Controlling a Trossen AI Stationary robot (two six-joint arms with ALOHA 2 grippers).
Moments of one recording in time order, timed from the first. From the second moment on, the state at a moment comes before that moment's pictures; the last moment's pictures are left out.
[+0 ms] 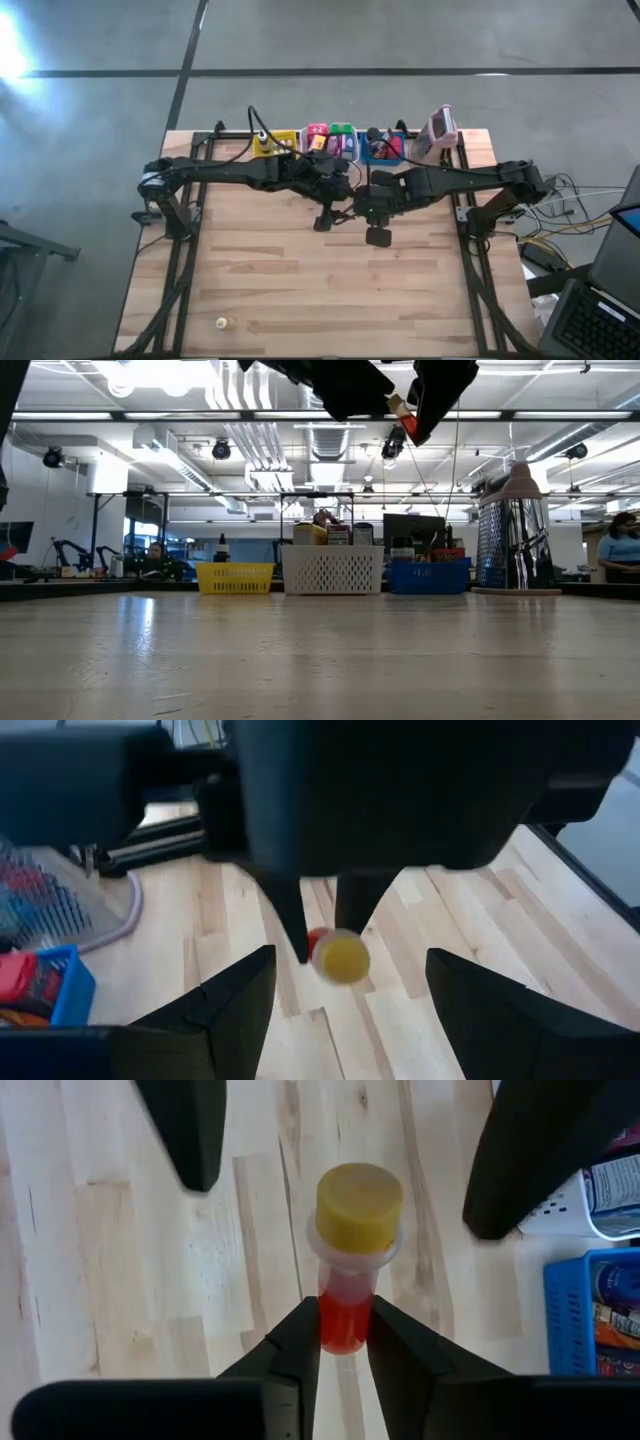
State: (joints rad) left arm 0.09 1.71 1.52 -0.31 0.27 0.26; right arm 0.10 1.59 1.52 -1.14 0.18 0.20
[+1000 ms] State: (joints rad) left arm 0.08 1.72 1.52 -0.31 0.26 0.27; right arm 0.10 1.59 1.52 -1.13 0.18 0.20
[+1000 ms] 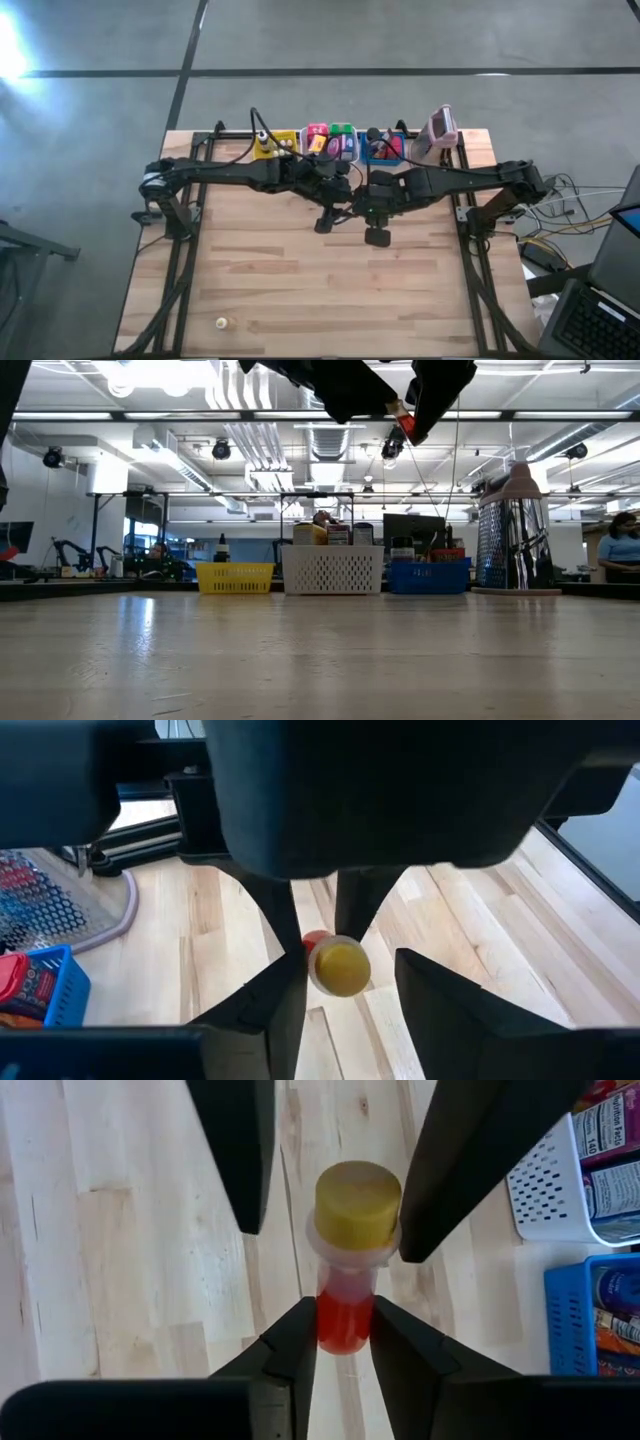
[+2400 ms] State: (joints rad) left arm 0.10 1.71 1.52 -0.41 0.21 0.25; right arm 0.10 1.59 1.52 -1.12 0.21 0.23
